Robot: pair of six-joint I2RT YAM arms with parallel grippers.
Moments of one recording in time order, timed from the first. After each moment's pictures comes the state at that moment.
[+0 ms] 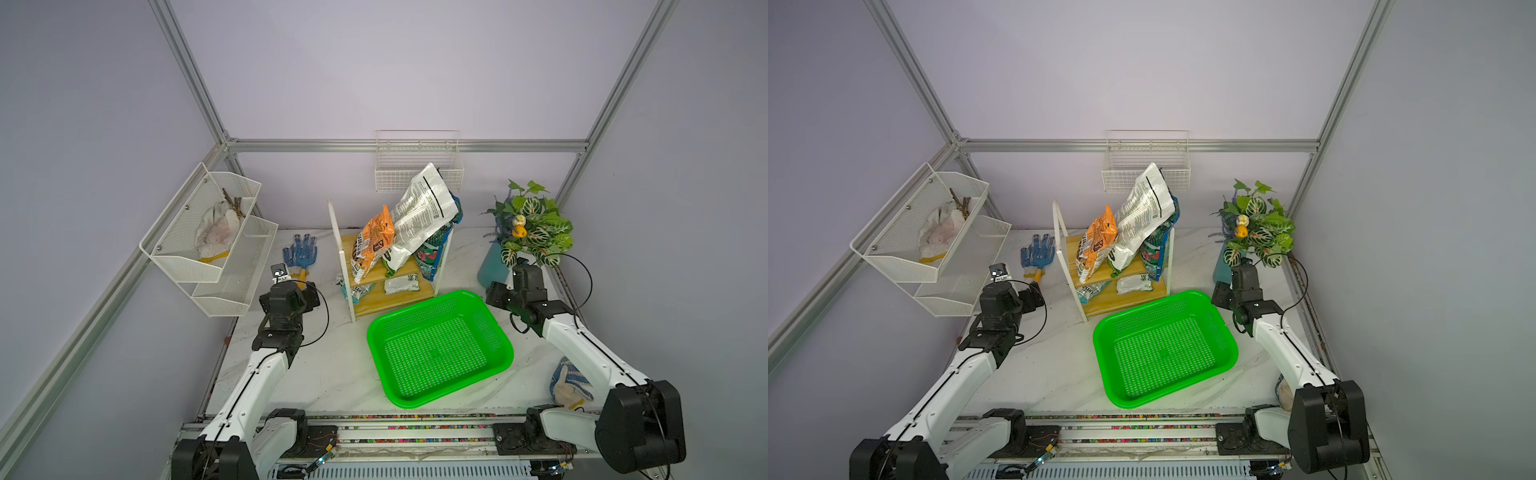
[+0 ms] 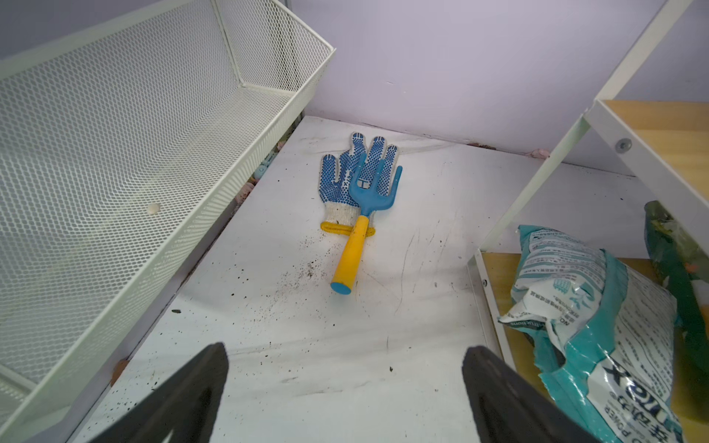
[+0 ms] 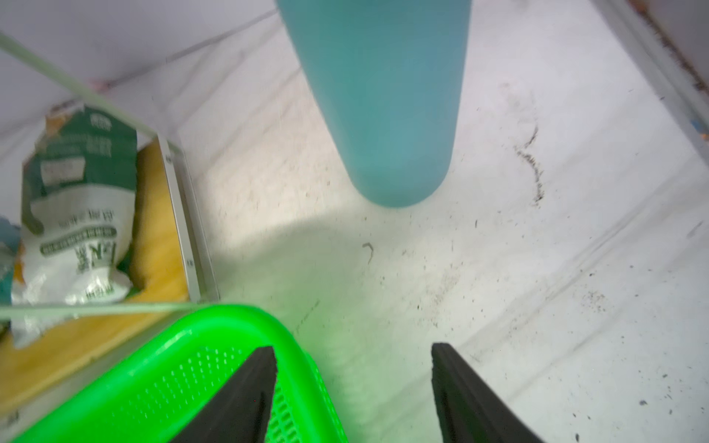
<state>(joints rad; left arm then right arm) -0.04 1.02 0.62 0.02 -0.33 -0.14 0.12 1.25 0.83 -0.39 0.00 0.39</state>
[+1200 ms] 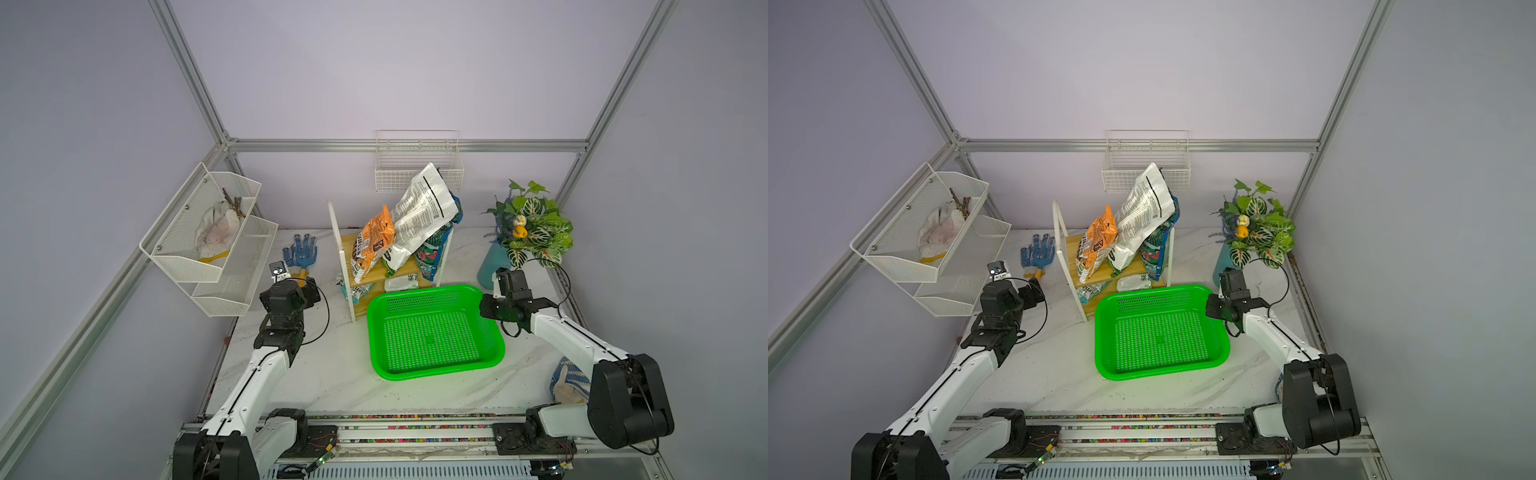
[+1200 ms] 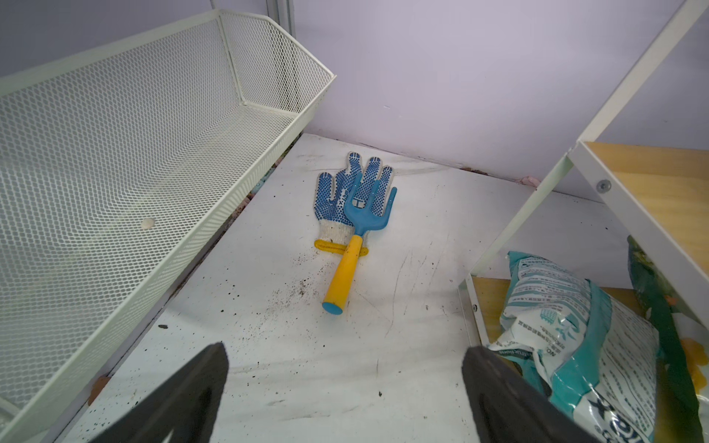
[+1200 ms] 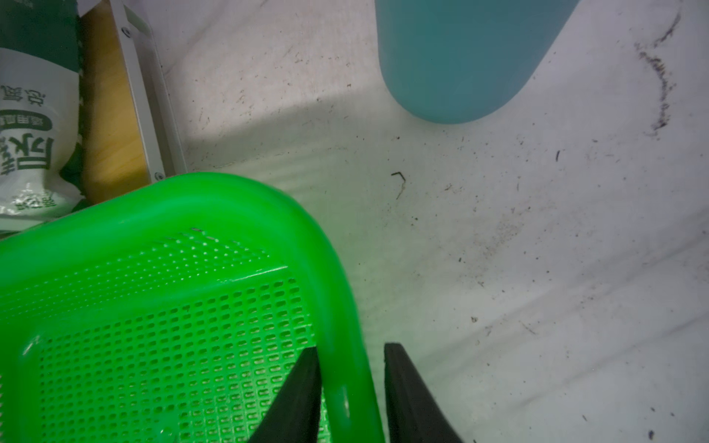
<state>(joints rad) -0.05 1.03 0.62 0.11 -0.34 -0.16 0.17 1.40 0.86 -0.40 -0.01 0.34</state>
